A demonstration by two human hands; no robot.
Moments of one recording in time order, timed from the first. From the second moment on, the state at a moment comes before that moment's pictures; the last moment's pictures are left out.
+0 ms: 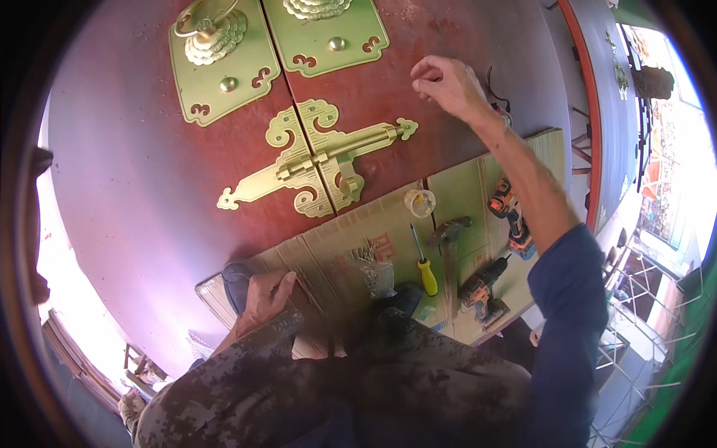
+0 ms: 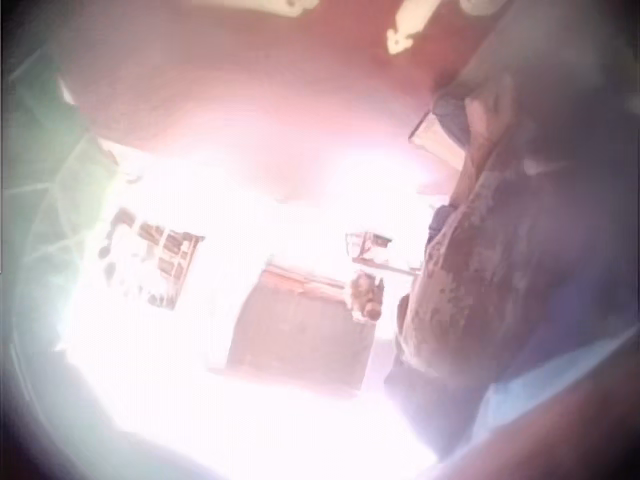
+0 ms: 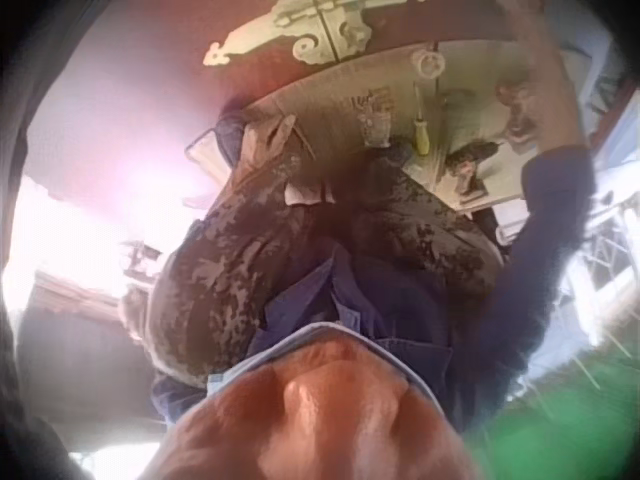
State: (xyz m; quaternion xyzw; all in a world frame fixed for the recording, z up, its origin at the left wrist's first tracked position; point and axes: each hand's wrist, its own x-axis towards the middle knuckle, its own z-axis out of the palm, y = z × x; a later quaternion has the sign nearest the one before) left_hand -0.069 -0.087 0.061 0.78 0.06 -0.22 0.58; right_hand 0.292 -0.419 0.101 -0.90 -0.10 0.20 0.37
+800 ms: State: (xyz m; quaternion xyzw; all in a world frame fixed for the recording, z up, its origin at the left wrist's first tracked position) left_hand -0.060 -0.084 0.059 0.77 0.02 -0.25 0.58; right_hand 0.186 -0.424 0.019 -0.95 -0.09 -0.01 0.31
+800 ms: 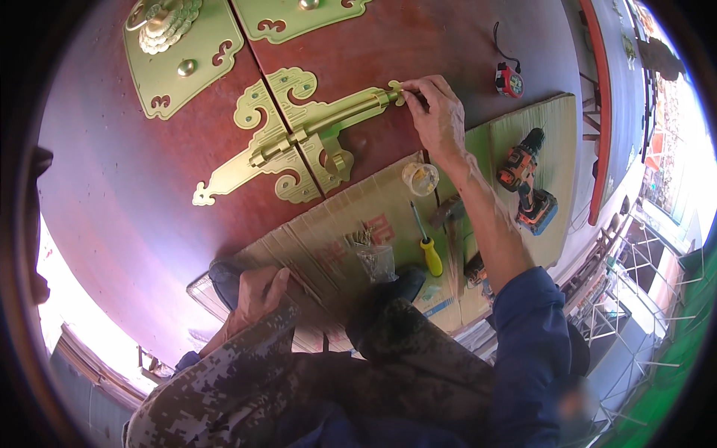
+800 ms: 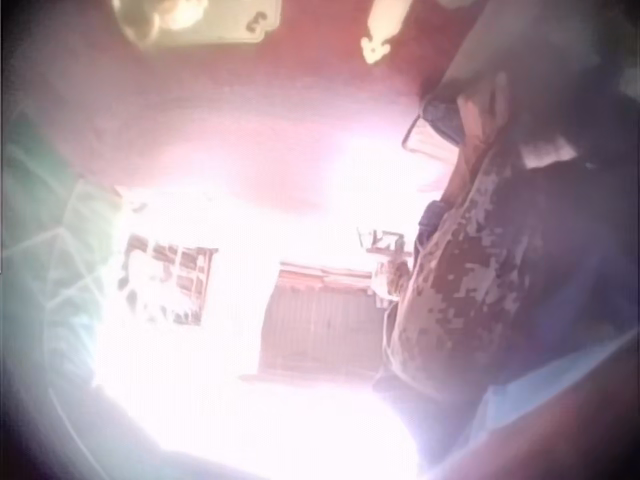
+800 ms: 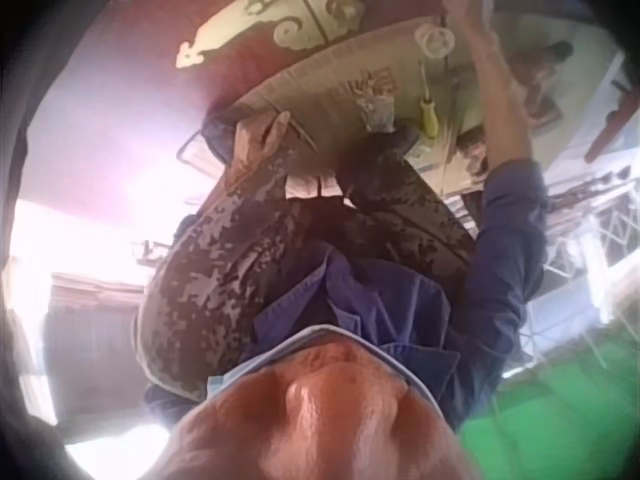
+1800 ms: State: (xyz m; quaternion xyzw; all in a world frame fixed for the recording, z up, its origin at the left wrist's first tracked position) left_hand -0.066 -0.087 0.054 0.78 0.04 -0.25 0.58; right_hand 0.217 -0.437 0.043 -0.94 -0.28 0.06 0.20
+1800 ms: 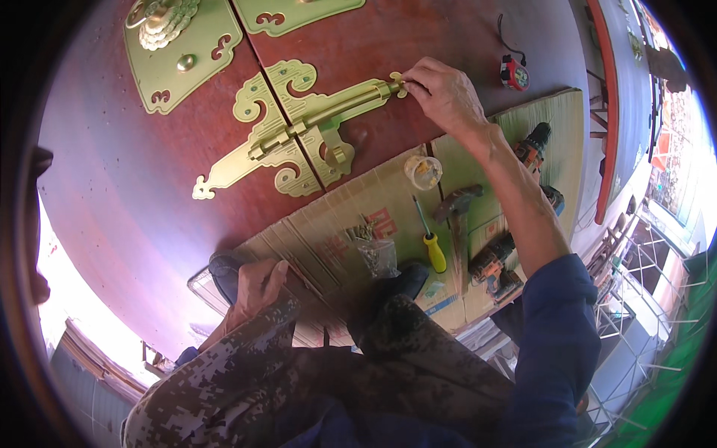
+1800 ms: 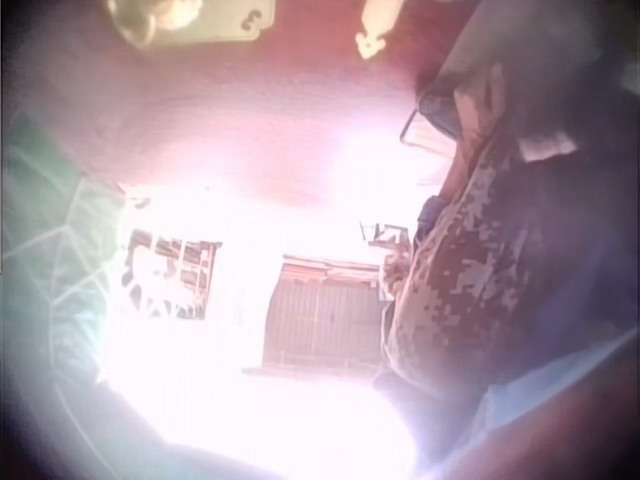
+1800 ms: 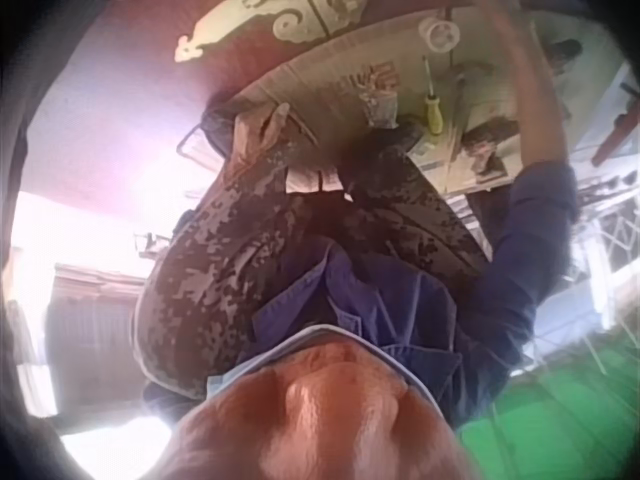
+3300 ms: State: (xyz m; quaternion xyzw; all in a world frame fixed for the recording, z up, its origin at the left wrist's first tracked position) left_hand -0.066 -0.085 0.056 0.78 0.05 -0.26 0.57; right_hand 0.212 -0.425 0.037 -0.96 -0.18 0.06 0.20
